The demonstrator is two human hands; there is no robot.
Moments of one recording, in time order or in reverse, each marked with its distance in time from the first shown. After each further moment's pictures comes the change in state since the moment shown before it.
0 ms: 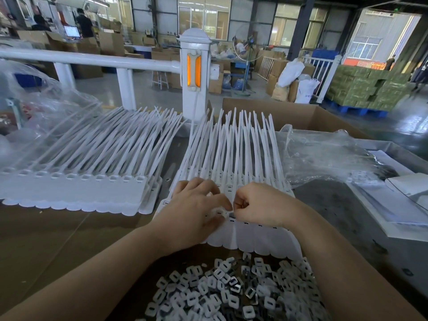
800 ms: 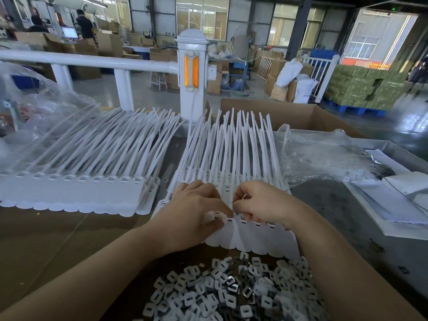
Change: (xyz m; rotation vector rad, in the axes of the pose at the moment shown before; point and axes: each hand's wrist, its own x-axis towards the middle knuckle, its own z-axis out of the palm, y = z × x) left_hand 0.001 0.008 -0.009 -0.080 -0.018 0.073; right_hand -0.001 0.010 -0.001 0.309 0.025 0.115
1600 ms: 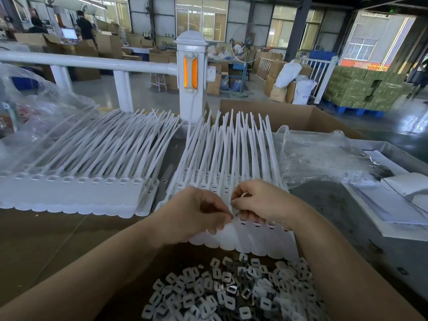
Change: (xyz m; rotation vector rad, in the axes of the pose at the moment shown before) left_hand 0.004 0.006 -0.013 -0.735 -0.143 -0.310; right_hand 0.000 0.002 -0.003 0.149 -0.001 -0.015
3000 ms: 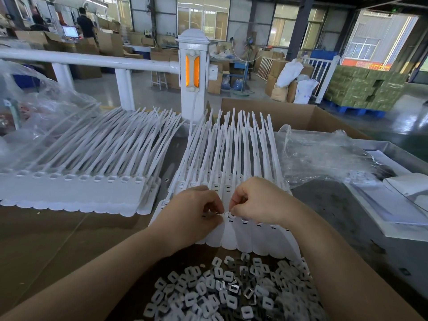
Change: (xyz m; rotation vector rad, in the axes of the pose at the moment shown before) left_hand 0.003 -0.014 0.013 0.460 0.281 0.093; right_hand 0.002 -0.010 0.007 -0.279 0.056 -0.089
